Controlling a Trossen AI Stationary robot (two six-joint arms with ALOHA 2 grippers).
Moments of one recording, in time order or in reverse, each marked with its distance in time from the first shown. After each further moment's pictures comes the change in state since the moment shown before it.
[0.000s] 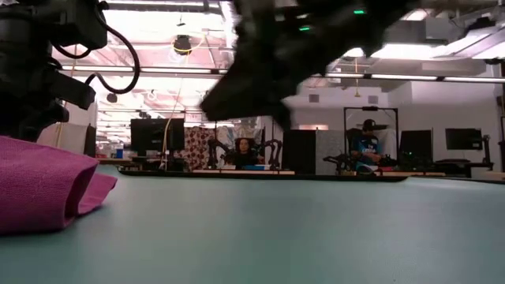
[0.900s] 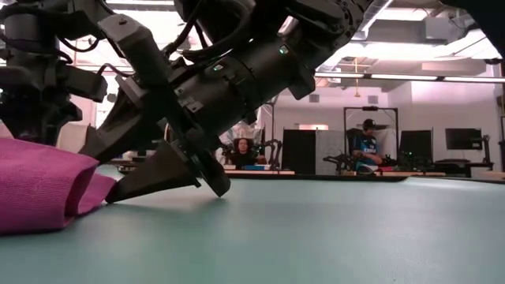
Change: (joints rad) left arm 0.000 0.000 0.001 0.133 -0.035 0.000; right arm 0.019 0.386 0.394 -0.055 -0.143 0.192
